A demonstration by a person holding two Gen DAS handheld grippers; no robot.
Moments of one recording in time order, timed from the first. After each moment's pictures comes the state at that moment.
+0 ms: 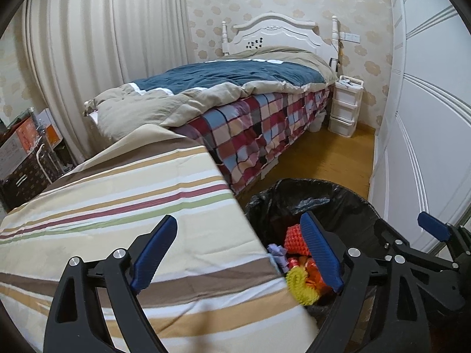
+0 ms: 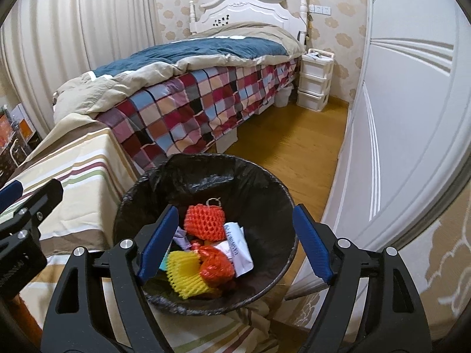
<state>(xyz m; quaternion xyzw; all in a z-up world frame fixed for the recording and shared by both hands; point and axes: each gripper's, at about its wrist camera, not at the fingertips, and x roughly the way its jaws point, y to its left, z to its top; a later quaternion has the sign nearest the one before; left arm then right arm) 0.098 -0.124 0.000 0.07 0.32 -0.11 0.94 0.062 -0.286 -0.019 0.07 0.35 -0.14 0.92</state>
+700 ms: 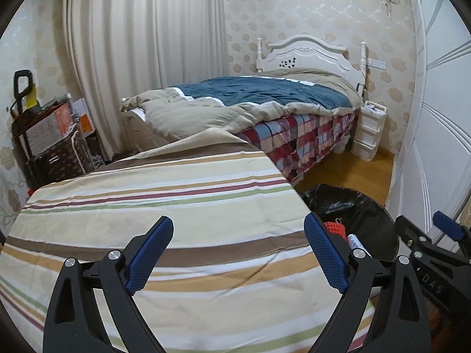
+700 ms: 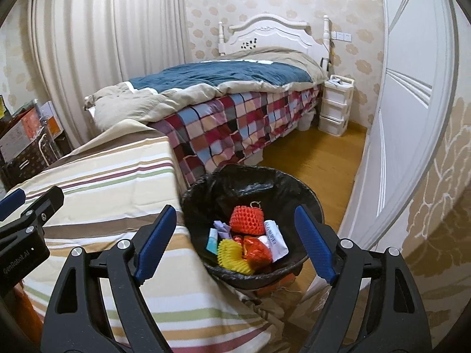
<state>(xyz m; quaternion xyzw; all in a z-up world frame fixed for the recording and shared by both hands) 0.027 -0.028 0.029 0.03 0.28 -0.05 0.96 -0.005 -0.215 0.026 0.04 0.30 -0.08 0.95</state>
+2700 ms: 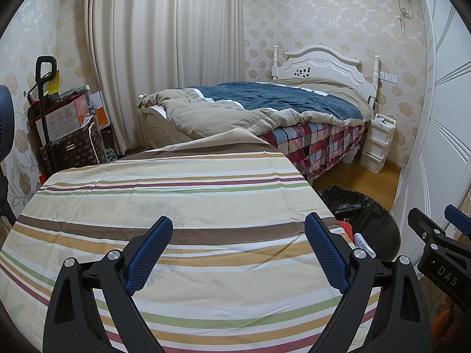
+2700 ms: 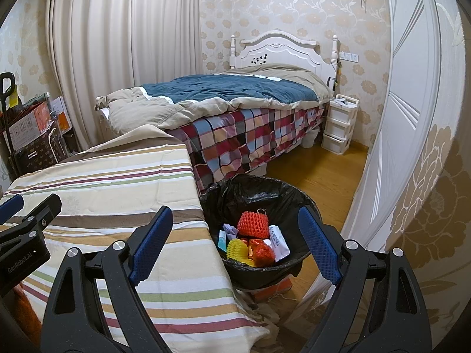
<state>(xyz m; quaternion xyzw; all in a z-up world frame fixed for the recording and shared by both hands) -0.003 0.007 0.034 0.00 0.27 -0.02 0.96 -0.042 -0.186 0.042 0.02 0.27 -0.07 0.96</state>
